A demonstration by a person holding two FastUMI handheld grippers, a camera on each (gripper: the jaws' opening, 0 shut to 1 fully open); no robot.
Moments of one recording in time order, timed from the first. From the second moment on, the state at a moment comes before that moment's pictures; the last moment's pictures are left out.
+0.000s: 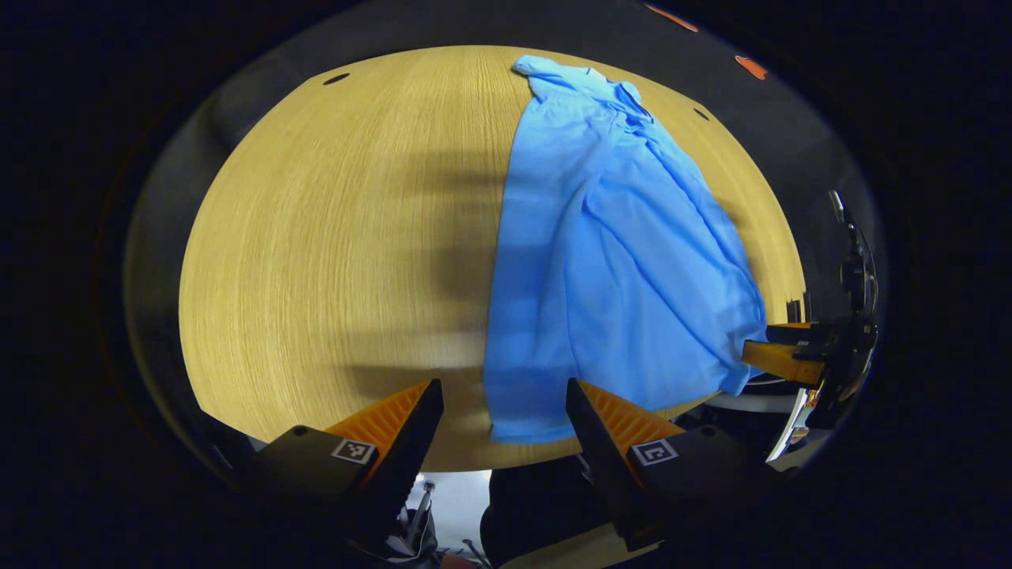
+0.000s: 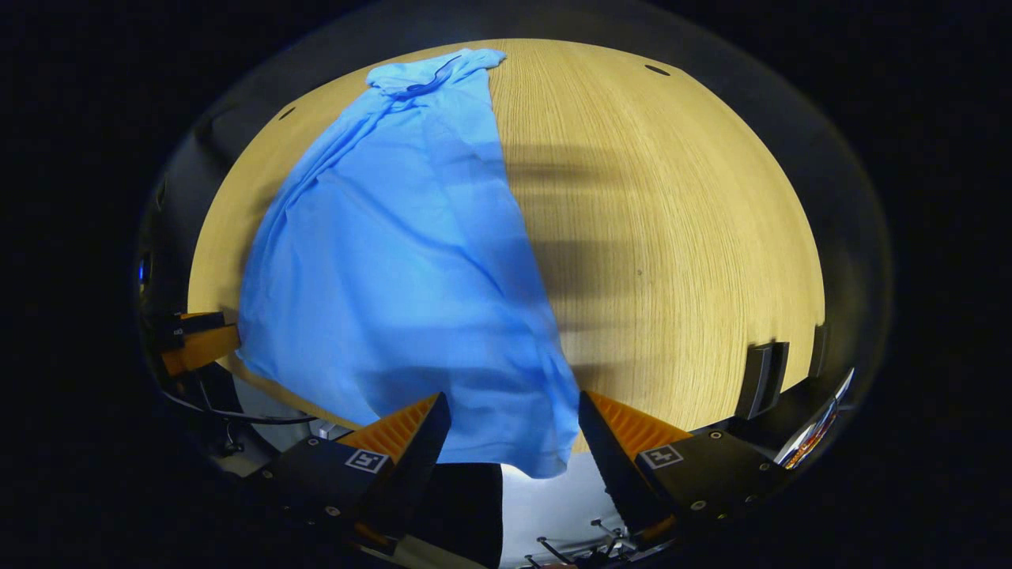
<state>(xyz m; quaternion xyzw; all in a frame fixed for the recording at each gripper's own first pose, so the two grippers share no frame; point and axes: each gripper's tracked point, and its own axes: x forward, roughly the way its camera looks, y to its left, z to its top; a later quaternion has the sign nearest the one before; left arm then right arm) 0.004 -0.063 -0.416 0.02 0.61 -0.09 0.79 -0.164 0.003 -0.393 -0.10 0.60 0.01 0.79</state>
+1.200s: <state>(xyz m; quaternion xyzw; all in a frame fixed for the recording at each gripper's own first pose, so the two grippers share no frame) -0.006 -0.078 -0.430 0.00 0.61 -0.09 0.79 -0.165 0.019 -0.401 -0.12 0.59 0.02 0.80</state>
